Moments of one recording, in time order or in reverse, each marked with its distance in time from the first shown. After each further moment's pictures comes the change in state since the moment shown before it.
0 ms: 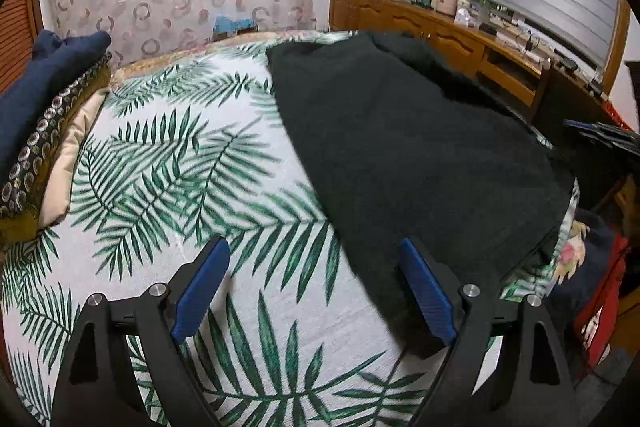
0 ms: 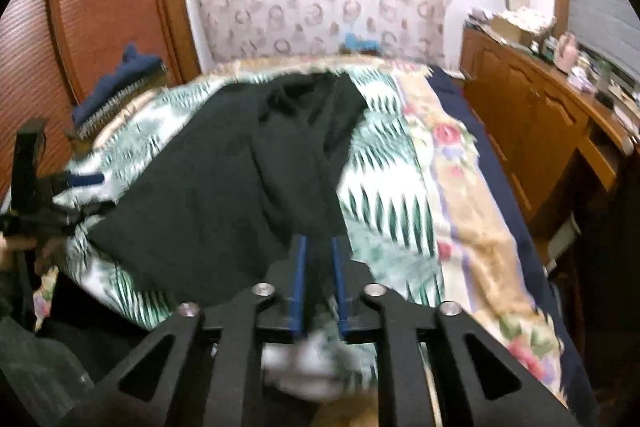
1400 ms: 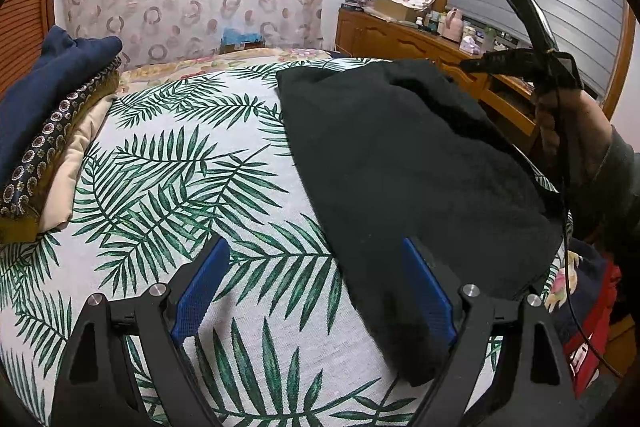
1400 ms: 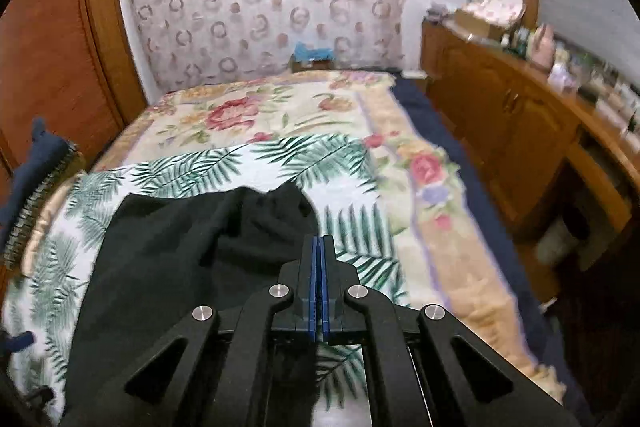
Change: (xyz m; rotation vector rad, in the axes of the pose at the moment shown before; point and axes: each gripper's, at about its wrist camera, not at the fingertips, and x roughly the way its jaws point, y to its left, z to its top) left arm -0.001 0.011 0.010 -0.059 -0.056 -0.011; right arm 0.131 -0.053 0.142 0.121 -0.004 -0.197
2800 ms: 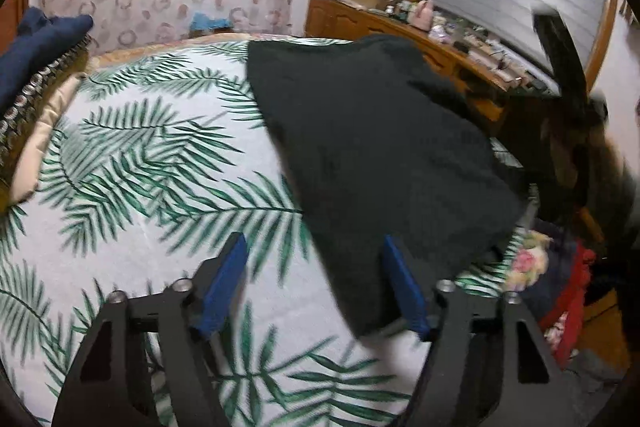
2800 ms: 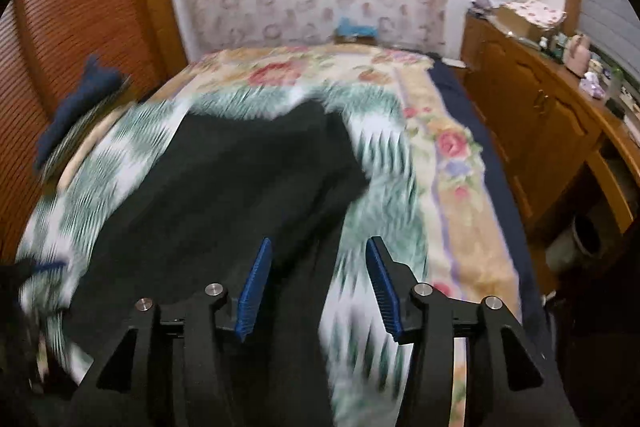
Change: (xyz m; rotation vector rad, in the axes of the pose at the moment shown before) left arm -0.008 -0.012 -0.021 -0.004 0.054 -0.149; right arm -0.032 0.006 -0.071 -0.123 0.112 0.148
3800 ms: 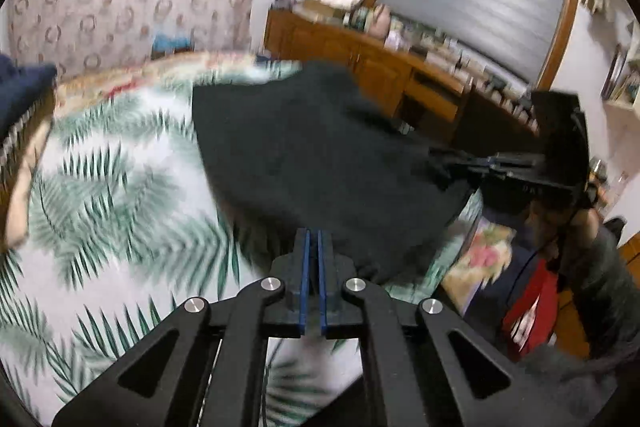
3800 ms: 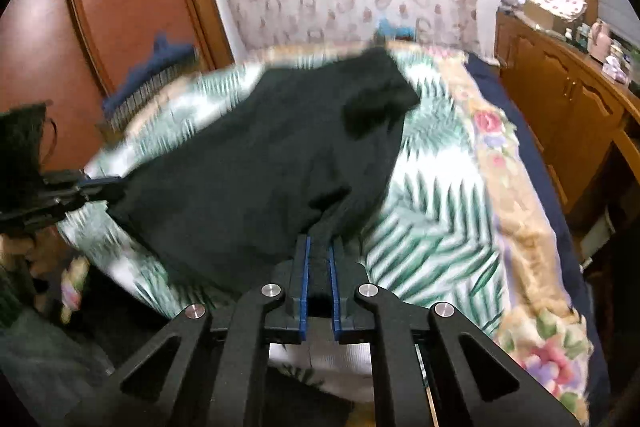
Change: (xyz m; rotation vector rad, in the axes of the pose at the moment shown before) left arm -0.043 -0.039 0.032 0.079 -0.058 -0.112; right arm -0.068 -0.002 -0.079 0.018 -0.082 0.174
